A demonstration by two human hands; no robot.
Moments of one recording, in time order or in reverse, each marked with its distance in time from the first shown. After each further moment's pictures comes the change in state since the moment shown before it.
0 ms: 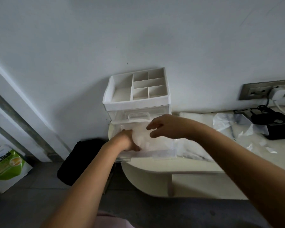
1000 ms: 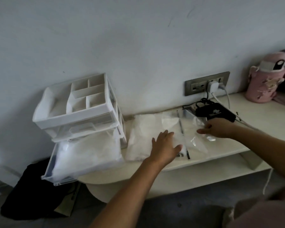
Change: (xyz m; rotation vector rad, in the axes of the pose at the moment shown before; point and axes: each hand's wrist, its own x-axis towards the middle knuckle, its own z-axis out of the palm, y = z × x) left_hand 0.018 0.233 0.103 -0.239 0.095 0.506; right_hand -0.119 0.264 -0.089 -0.398 0.214 0.621
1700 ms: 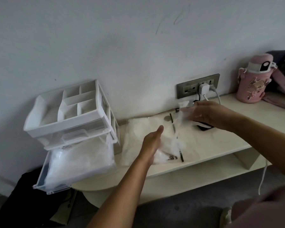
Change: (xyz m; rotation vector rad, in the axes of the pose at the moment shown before) left_hand 0.019 0.001 -0.011 -0.997 0.125 -0.327; right_hand -0.028 -0.009 -0.048 1.330 -0.057 -0.256
